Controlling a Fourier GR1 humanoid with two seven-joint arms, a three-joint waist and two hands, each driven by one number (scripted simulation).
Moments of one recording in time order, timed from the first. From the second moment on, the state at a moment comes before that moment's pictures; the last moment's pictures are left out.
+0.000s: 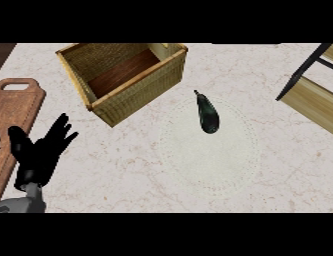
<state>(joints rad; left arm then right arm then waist) -0.05 0.20 0.06 -1.42 0.14 0.01 0.28 -1.07 -0.83 -0.55 -0.91 0.68 -0.04 0.55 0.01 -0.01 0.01</state>
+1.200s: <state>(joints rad) -0.01 0.20 0.09 -1.43 0.14 0.01 0.26 -0.86 -1.08 -0.91 -1.11 0.51 -0.19 0.69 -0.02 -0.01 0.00</state>
